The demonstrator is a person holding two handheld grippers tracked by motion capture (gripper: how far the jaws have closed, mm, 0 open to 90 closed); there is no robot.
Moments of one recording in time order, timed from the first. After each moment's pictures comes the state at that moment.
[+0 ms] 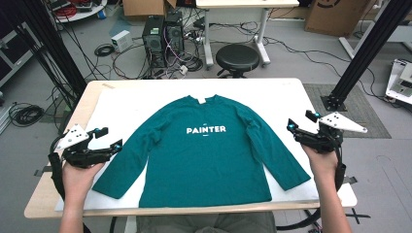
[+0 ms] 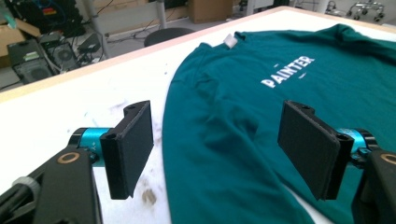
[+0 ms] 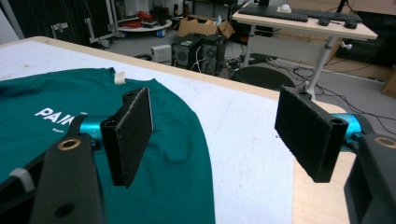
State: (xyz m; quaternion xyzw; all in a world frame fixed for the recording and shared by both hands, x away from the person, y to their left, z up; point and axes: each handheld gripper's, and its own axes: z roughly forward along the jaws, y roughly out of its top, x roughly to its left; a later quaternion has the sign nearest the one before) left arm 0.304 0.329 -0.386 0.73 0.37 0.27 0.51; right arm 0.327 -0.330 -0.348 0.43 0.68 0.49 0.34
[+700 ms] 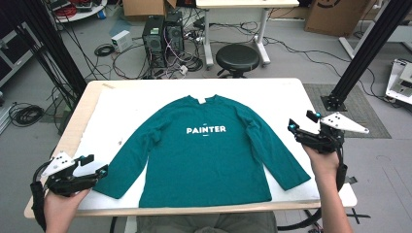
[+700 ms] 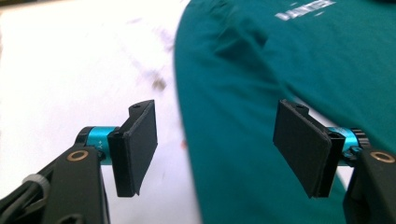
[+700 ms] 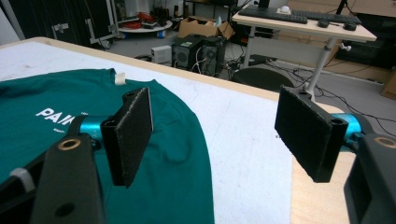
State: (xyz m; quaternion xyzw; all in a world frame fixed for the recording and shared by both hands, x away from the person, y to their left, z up) left arm 0.243 0.365 -0.425 0.73 0.44 0.24 0.46; right arm 0.324 -0.333 -0.347 0.43 0.68 0.49 0.34
